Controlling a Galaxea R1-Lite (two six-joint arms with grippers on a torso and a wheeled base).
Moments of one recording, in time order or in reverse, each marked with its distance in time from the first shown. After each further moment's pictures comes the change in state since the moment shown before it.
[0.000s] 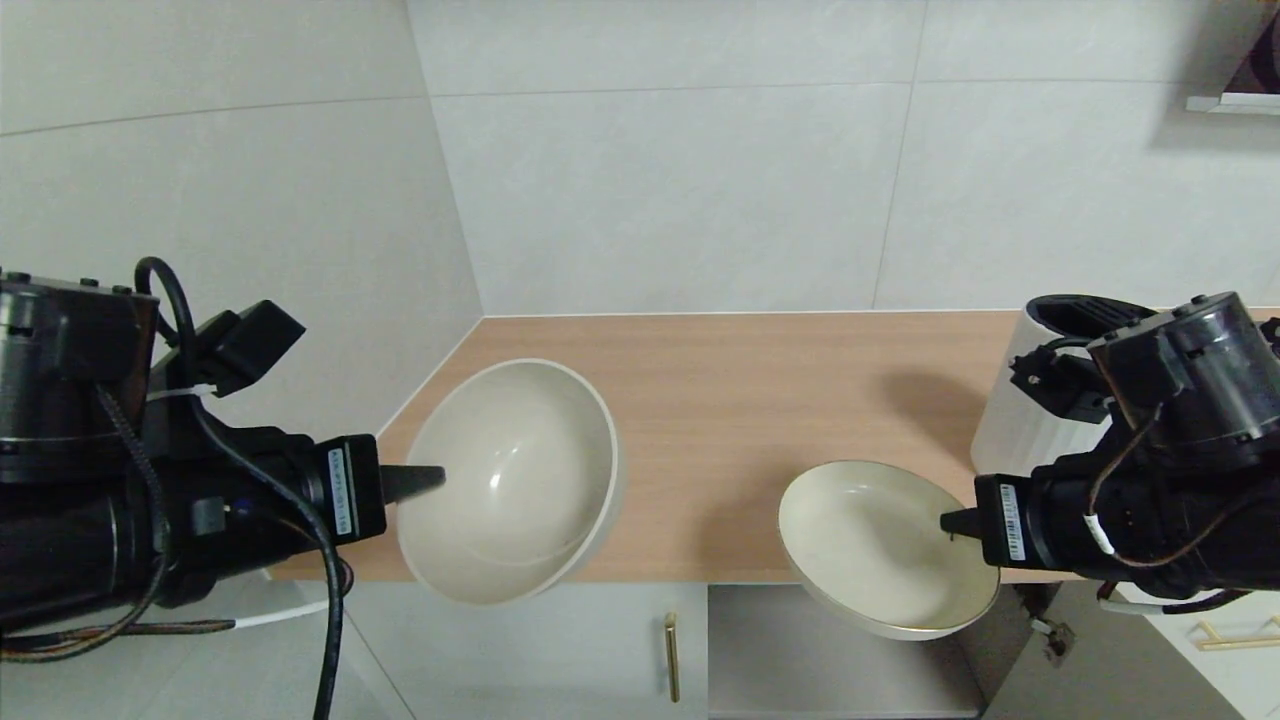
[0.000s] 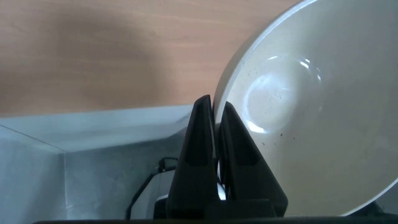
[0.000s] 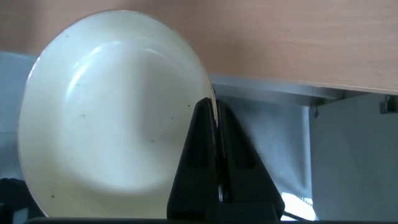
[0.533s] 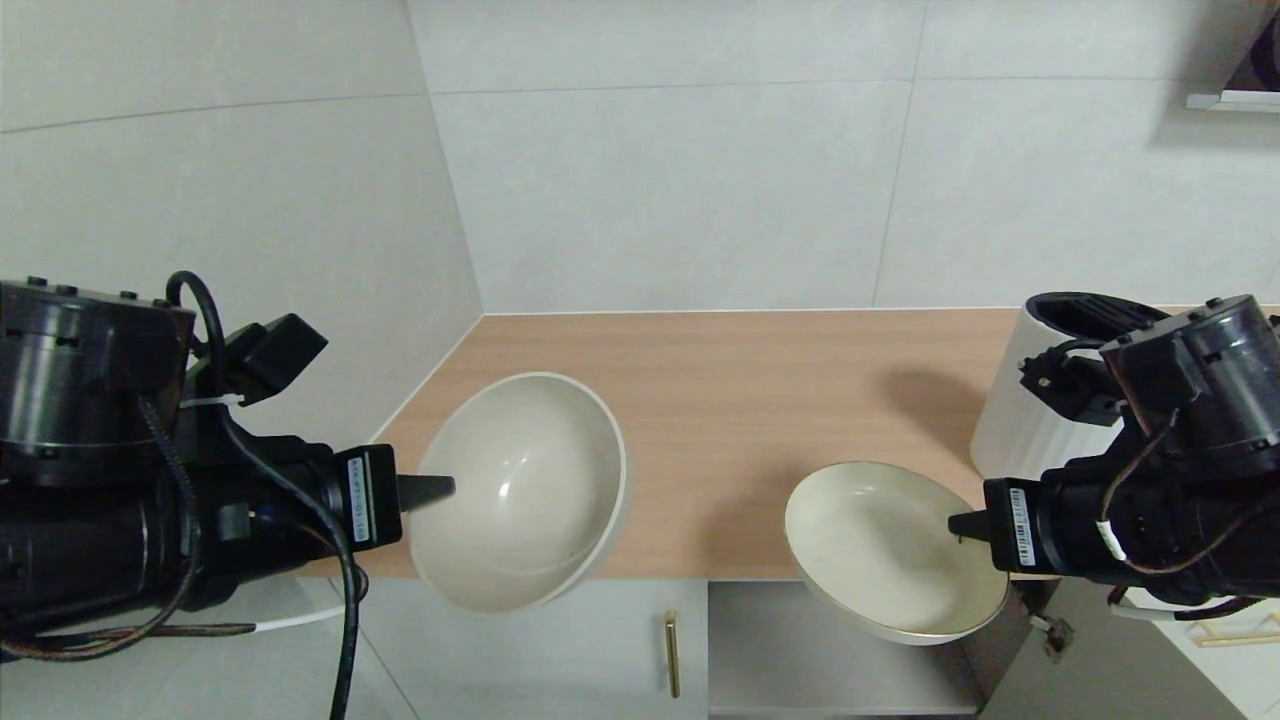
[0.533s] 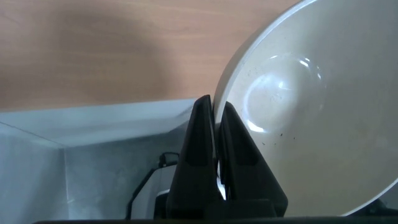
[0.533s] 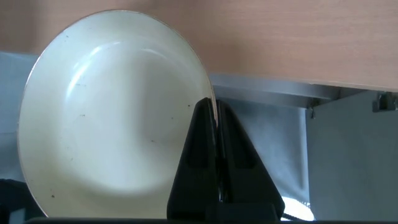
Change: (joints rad) left arm -0.011 0.025 0.007 -0.002 0.003 -0.001; right arm 0.001 -0.013 0.013 -0.001 -0.014 -0.003
